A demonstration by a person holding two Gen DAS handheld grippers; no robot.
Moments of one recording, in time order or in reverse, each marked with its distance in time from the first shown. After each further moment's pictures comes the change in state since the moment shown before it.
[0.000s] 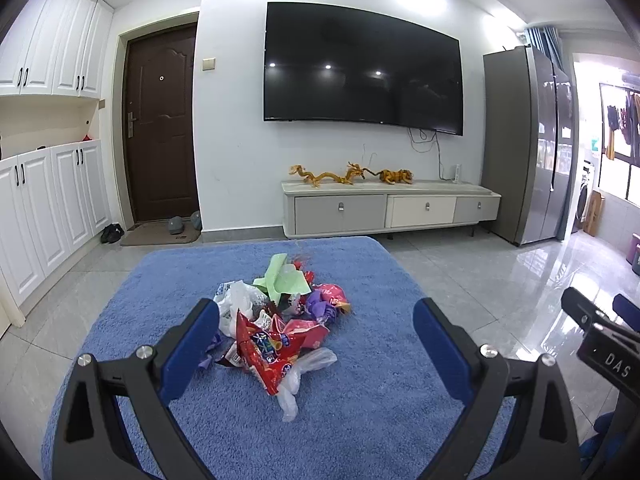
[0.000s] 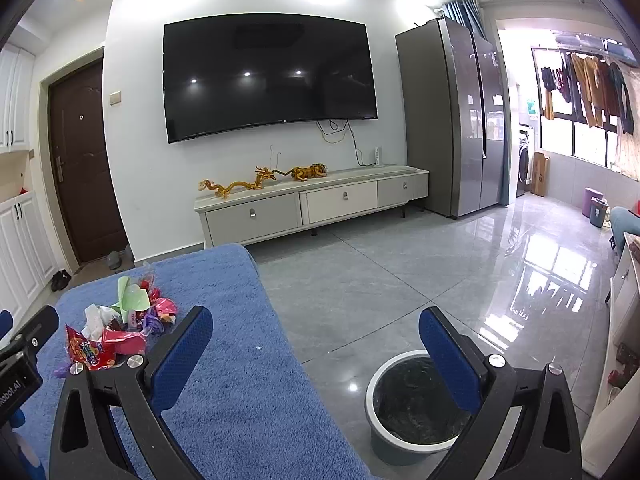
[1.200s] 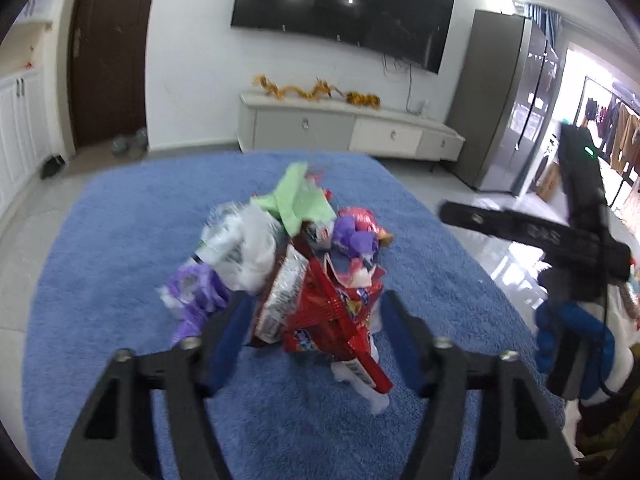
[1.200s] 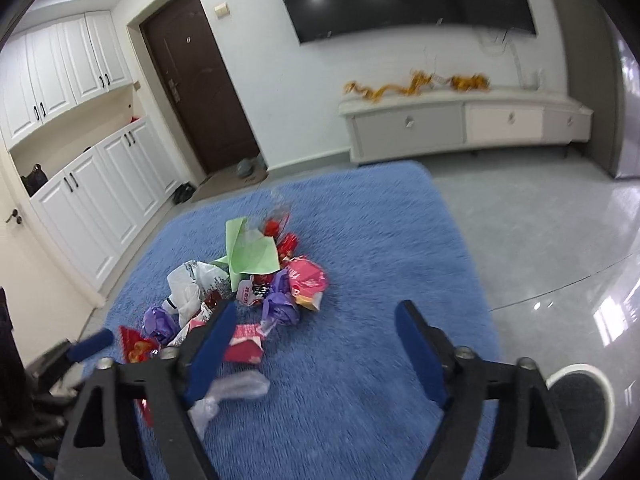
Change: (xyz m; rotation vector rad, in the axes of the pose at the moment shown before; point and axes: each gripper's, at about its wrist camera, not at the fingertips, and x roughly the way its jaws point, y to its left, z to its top) left arm 0.111 0.101 -0.026 -0.059 0.348 -0.265; right arm 0.181 0.126 0.010 -0.114 0.428 0.581
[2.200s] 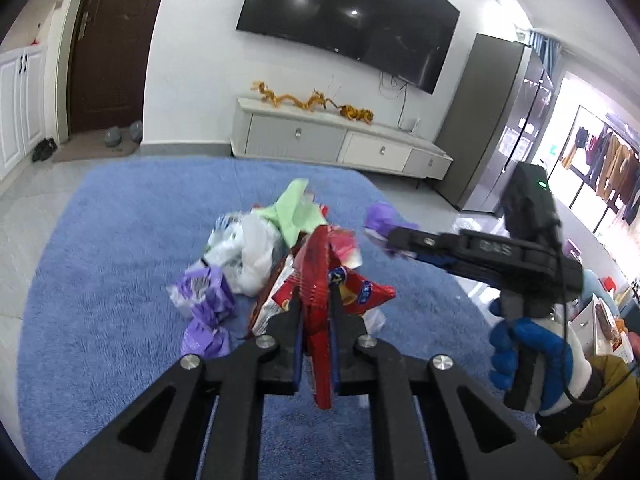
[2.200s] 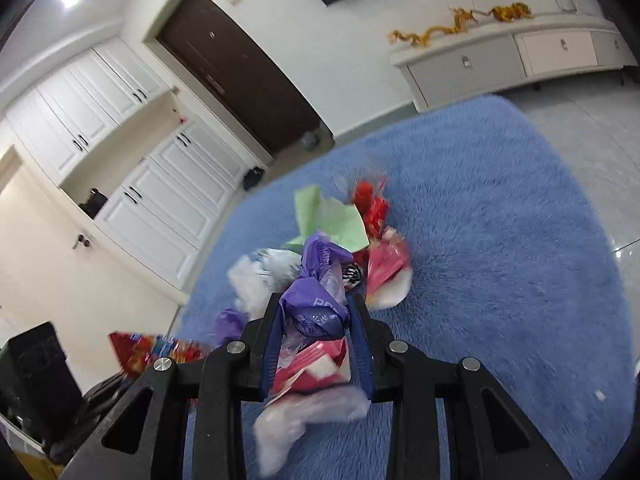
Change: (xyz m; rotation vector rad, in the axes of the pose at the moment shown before) left arm -0.063 0.011 -0.001 -0.049 -0.063 -0.063; right arm -0.016 -0.004 0.000 0.142 0.059 0.303
